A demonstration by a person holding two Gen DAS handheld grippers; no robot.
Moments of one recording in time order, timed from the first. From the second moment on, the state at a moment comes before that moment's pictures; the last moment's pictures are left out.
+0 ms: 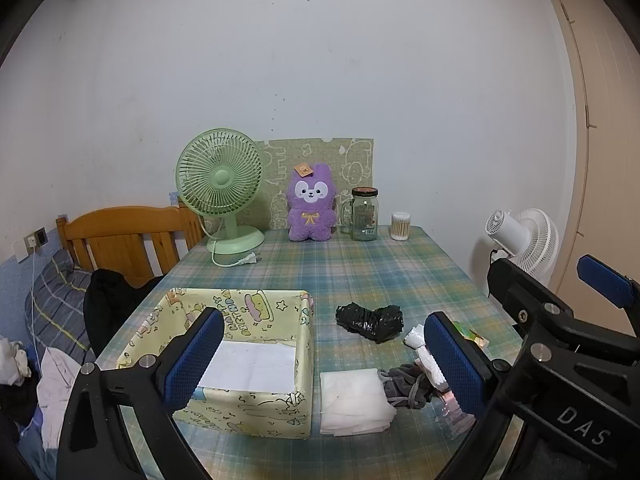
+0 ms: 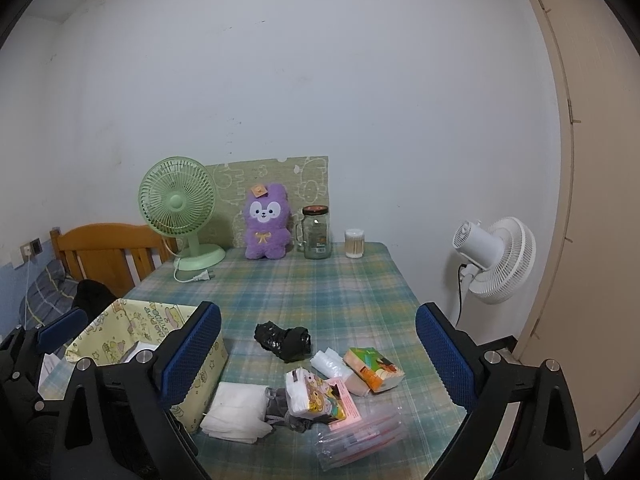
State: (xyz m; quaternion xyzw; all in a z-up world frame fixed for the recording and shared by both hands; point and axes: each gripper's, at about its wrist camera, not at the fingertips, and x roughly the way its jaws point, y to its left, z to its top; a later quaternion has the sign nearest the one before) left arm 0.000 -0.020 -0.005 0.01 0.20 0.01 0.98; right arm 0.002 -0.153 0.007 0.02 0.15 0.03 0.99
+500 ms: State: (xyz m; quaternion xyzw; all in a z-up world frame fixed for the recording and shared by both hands) left arm 0.012 -0.027 -0.022 0.00 0.22 -0.02 0.98; right arm 0.012 -0.155 -0.005 0.02 0.16 0.03 0.99
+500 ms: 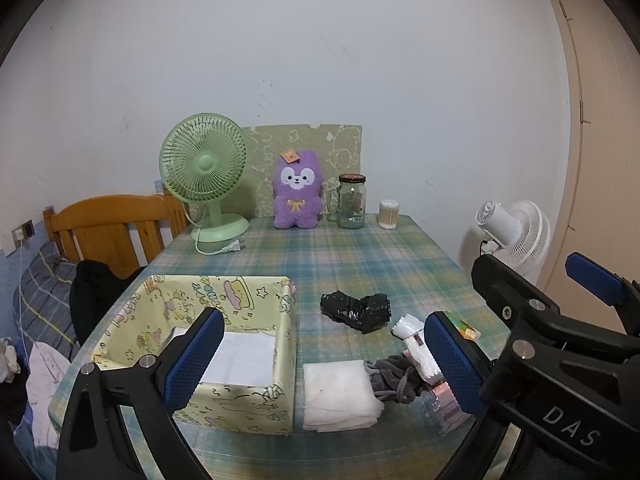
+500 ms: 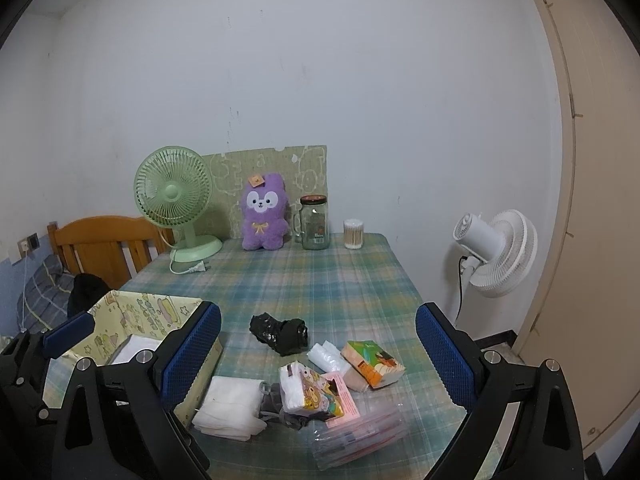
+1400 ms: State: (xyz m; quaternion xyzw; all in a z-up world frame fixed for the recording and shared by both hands) left arm 0.045 -0.067 -0.072 0.01 0.29 -0.05 0.96; right arm 0.043 -0.183 -0.055 0.03 0.21 0.03 0.98
